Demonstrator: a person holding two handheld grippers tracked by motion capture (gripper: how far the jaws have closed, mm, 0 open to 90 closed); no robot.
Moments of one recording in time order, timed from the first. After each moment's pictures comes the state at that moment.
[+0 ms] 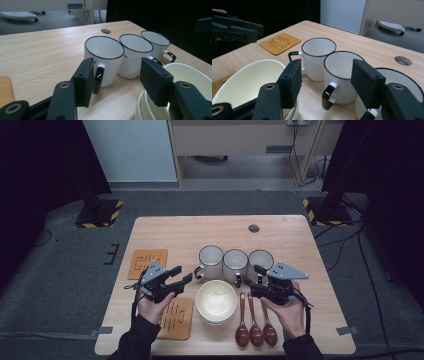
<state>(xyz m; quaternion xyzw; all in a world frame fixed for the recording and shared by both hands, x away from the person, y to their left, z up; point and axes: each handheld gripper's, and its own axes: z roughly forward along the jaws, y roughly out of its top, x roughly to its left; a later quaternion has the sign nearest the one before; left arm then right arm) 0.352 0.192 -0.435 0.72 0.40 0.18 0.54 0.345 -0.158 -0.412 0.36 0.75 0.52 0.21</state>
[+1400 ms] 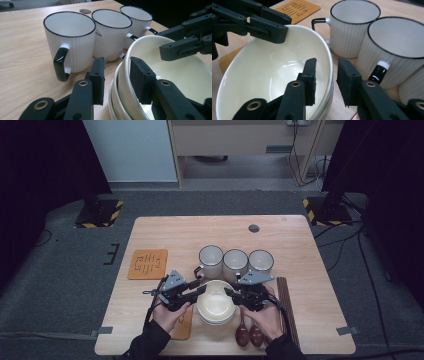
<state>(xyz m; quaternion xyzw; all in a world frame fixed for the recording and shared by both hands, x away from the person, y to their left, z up) 0.343 0.155 -0.458 0.77 0.38 0.13 0.50 0.345 -0.103 -0.446 0.35 0.81 0.44 0.14</state>
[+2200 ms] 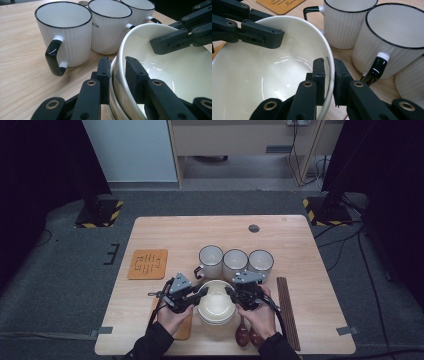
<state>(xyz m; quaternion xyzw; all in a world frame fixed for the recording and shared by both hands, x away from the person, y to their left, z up) 0.340 0.144 -0.464 0.78 0.38 0.14 0.48 0.346 -0.090 -0.447 0.39 0.82 0.39 0.15</state>
